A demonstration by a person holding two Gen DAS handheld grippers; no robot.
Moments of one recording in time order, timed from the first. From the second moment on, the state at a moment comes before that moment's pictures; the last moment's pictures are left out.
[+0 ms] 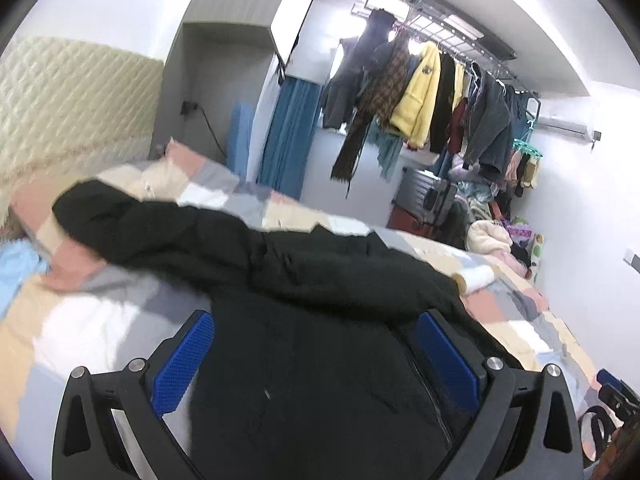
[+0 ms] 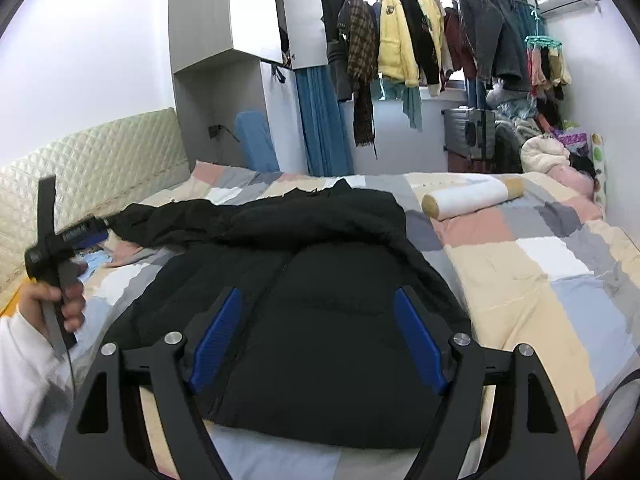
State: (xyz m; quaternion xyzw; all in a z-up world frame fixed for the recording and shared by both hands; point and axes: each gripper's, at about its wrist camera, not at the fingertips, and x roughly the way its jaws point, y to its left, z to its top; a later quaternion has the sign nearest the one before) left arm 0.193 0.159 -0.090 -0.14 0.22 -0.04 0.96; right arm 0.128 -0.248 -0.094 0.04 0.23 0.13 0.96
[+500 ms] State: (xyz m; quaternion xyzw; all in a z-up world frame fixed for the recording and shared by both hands) left arm 0.301 0.353 -0.093 -0.24 0.27 0.05 0.93; right arm 0.154 -0.234 -0.114 0.07 0.28 0.14 0.95
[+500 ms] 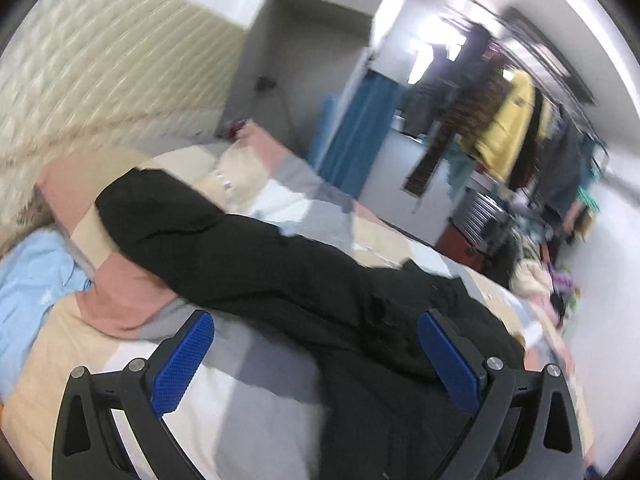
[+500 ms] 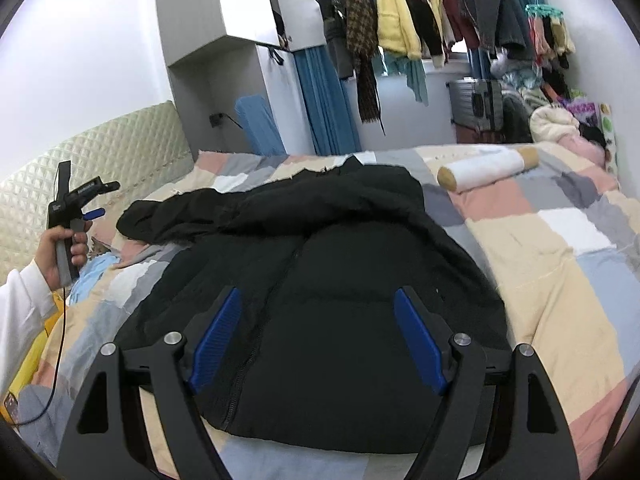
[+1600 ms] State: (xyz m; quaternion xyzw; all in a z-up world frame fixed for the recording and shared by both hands) left arm 0.449 0.587 -0.244 -0.33 0.27 0.14 0.89; right arm 0.251 -0.145 -0.147 0.00 0.37 0.04 0.93
